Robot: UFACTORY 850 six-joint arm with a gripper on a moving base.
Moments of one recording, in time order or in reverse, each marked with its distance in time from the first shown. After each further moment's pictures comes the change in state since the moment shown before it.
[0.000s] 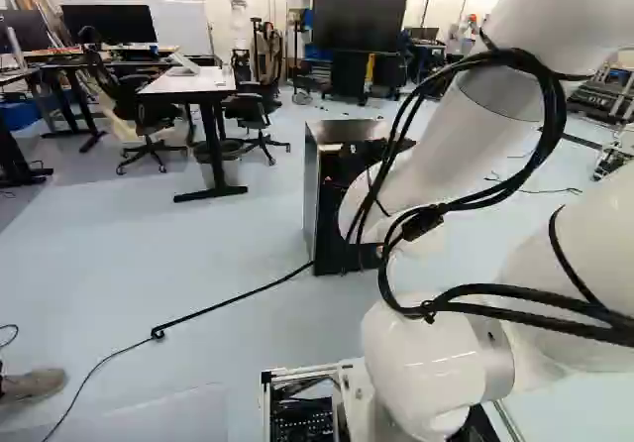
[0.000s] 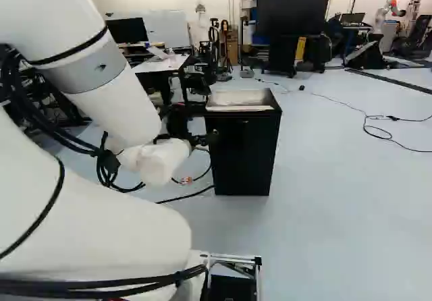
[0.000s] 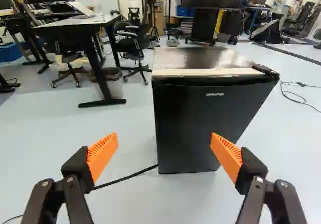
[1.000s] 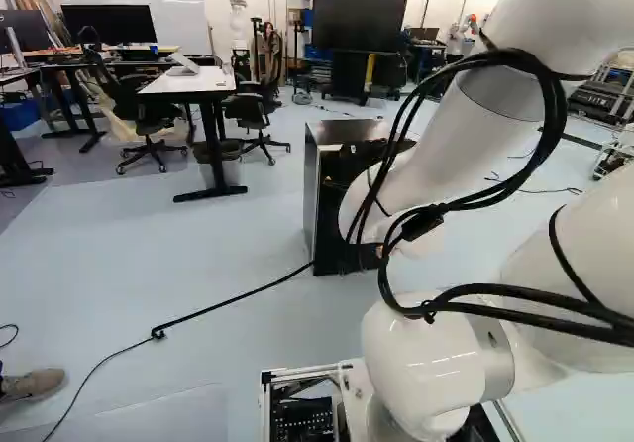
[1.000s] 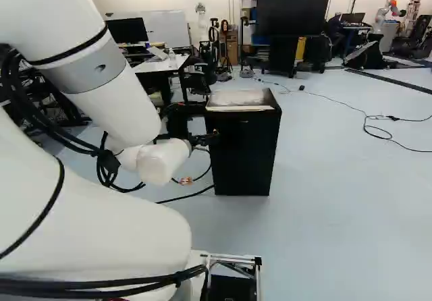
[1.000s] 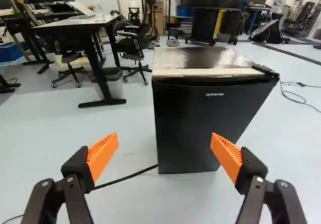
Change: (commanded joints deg) arm 0.0 0.0 0.0 0.0 0.0 0.0
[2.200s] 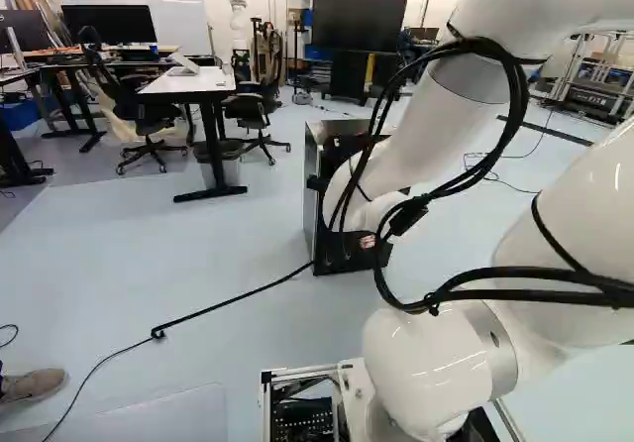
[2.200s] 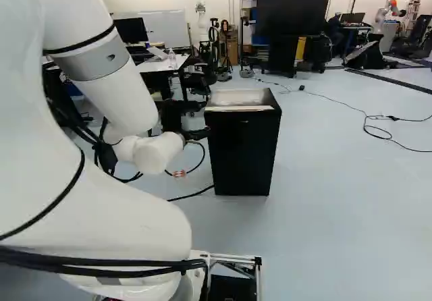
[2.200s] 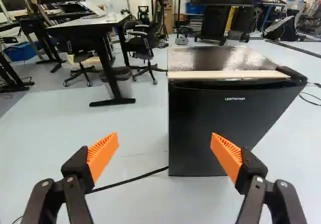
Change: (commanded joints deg) arm 7.6 -5.9 -5.2 5.2 0.0 0.0
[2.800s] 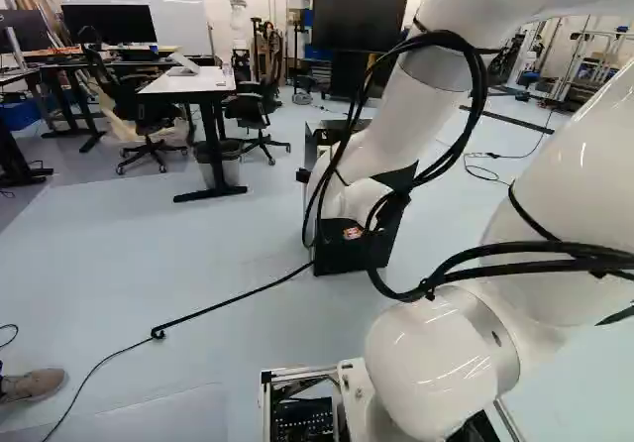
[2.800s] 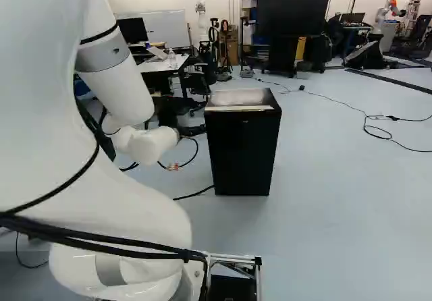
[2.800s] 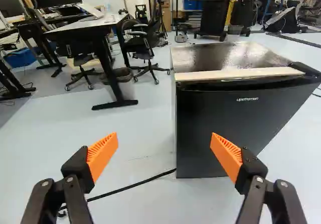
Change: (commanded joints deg) arm 5.8 -5.0 -4.6 7.7 0.1 0.0
